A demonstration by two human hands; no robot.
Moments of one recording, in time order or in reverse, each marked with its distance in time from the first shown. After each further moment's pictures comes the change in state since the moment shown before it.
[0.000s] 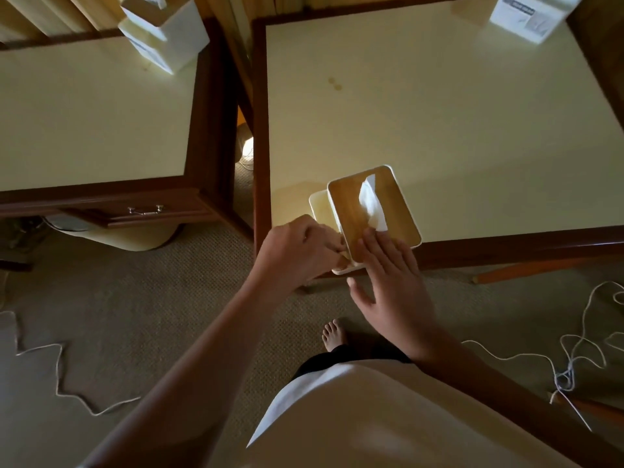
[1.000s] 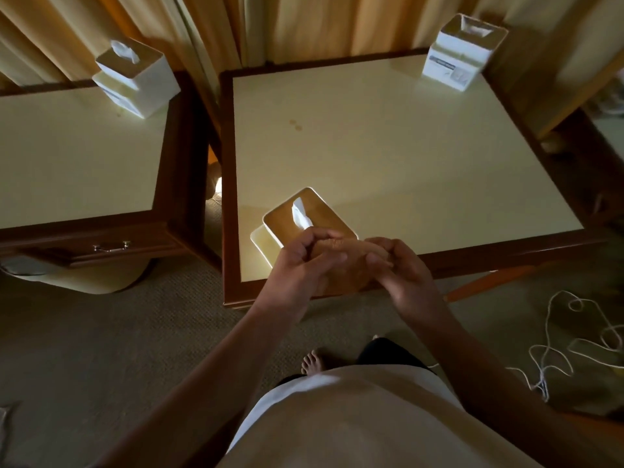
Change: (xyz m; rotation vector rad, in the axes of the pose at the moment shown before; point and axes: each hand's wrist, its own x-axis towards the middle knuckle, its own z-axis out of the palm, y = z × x) left_hand -0.011 0.028 0.050 -0.856 -0.183 0.071; right_hand 0.012 0.028 -0.083 1.216 0.030 0.608
